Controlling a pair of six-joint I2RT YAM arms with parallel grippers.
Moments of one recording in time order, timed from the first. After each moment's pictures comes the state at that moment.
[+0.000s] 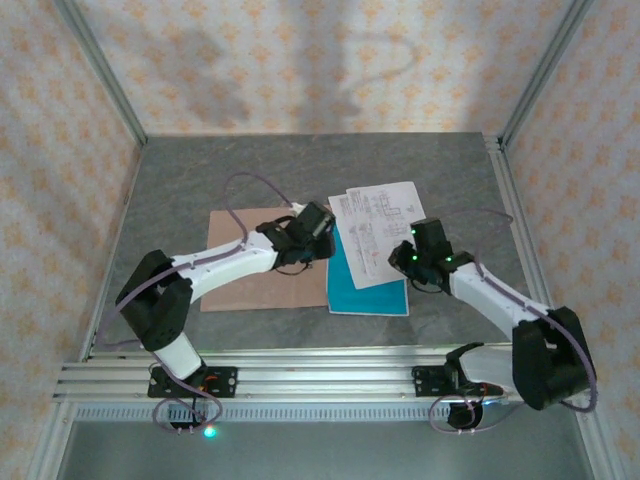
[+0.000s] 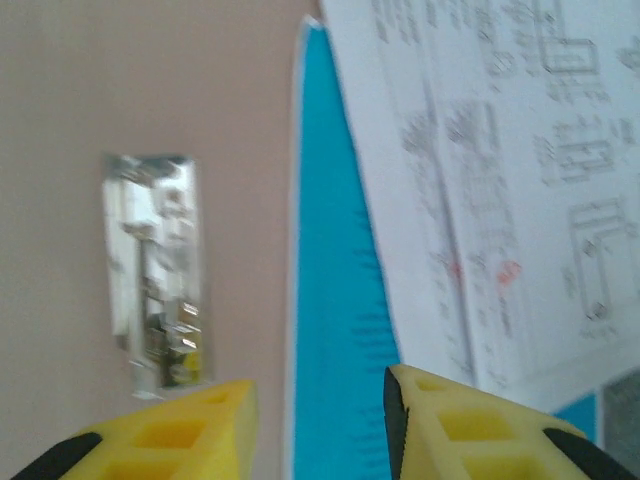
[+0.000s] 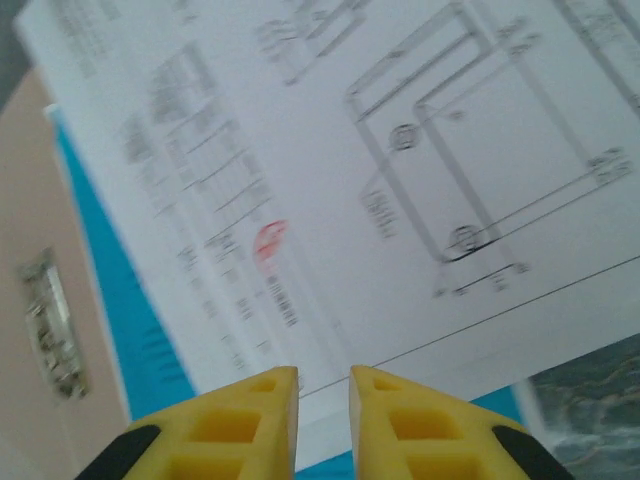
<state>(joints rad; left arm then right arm) -0.76 1.67 1.16 -0.46 -0.14 -0.87 0.33 1.24 0.62 -0.34 -0.13 0.85</state>
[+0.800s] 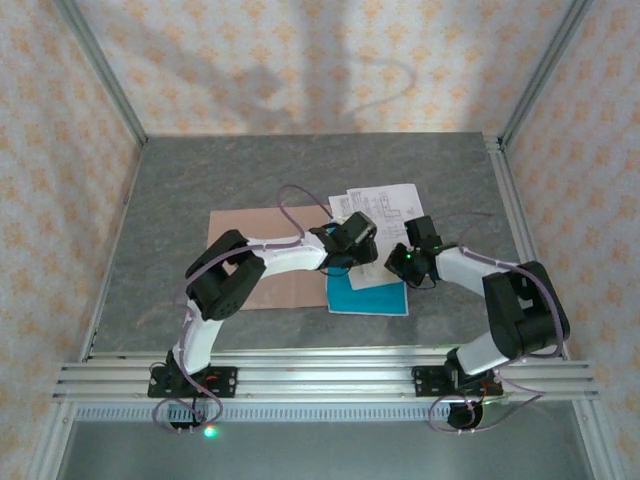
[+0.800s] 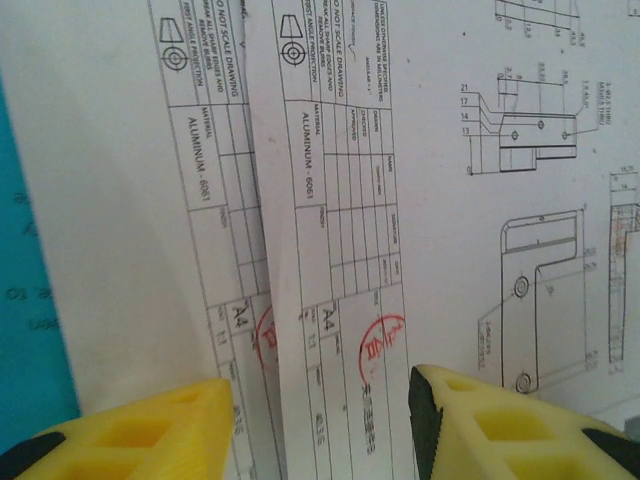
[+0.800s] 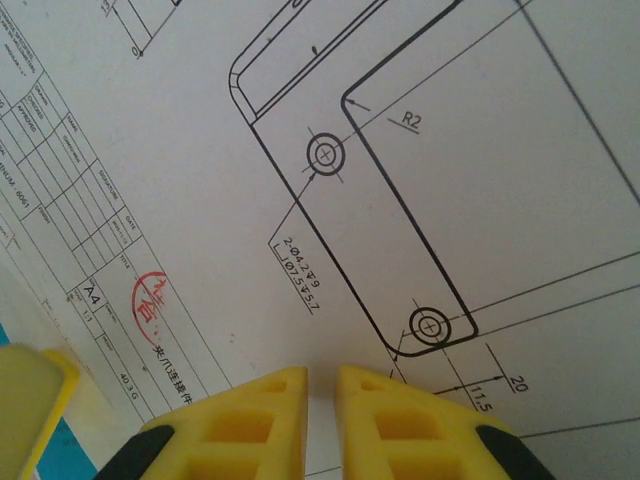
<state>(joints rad) -0.84 2.07 1.40 -0.28 -0.07 -1.03 0.30 1.49 0.66 -0.27 -0.22 0.85</state>
